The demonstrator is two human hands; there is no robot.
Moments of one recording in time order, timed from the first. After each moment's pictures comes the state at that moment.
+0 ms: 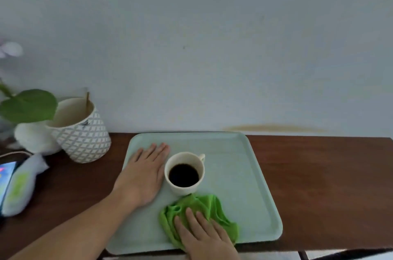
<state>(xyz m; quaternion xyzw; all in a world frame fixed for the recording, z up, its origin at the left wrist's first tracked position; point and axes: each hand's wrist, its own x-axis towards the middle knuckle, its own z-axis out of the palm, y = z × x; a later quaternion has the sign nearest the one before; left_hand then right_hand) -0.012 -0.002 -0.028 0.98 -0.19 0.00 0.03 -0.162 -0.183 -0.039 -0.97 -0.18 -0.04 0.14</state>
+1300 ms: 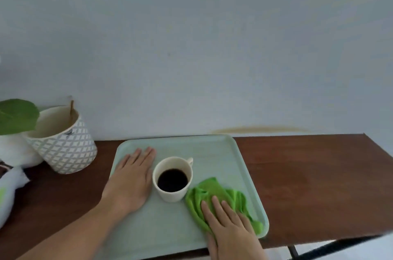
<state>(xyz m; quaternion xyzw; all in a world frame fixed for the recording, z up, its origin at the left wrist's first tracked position) -0.009 -0.005 -0.036 0.99 -0.16 0.02 0.05 -0.158 -0.246 -0.034 -0.99 -0.04 -0.04 0.15</state>
